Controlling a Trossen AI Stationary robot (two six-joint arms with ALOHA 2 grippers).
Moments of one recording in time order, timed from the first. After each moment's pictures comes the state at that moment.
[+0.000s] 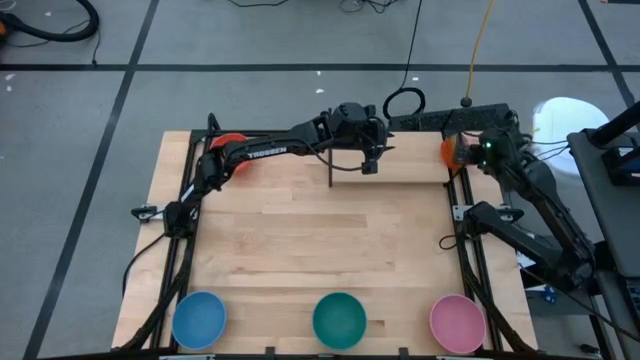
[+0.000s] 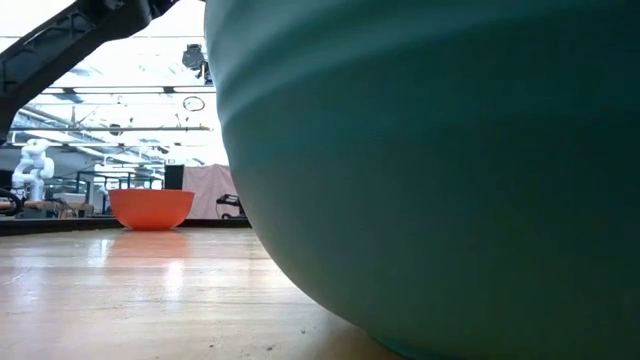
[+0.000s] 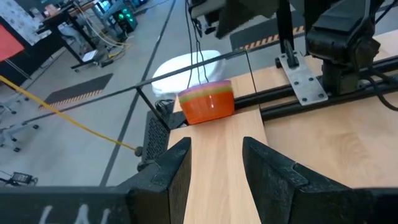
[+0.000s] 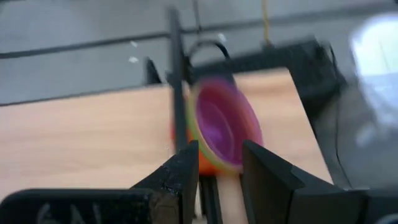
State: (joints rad) left arm 0.31 2.24 2.14 -0.23 0.13 0.47; right arm -1.02 0.56 0.80 -1.09 0.42 0.54
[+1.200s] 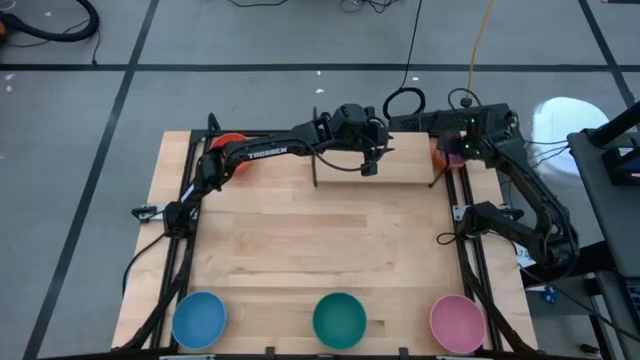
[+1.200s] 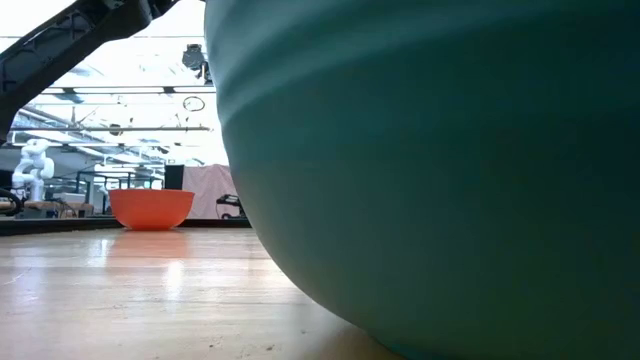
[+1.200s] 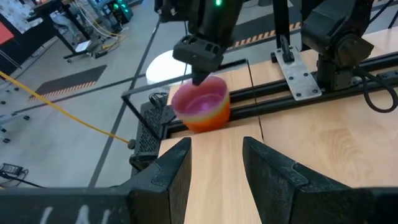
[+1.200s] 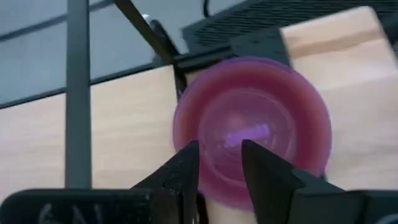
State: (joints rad) left arm 0.31 2.24 2.14 -0.26 0.13 0.44; right arm -1.31 0.89 0.69 -0.79 0.08 0.46
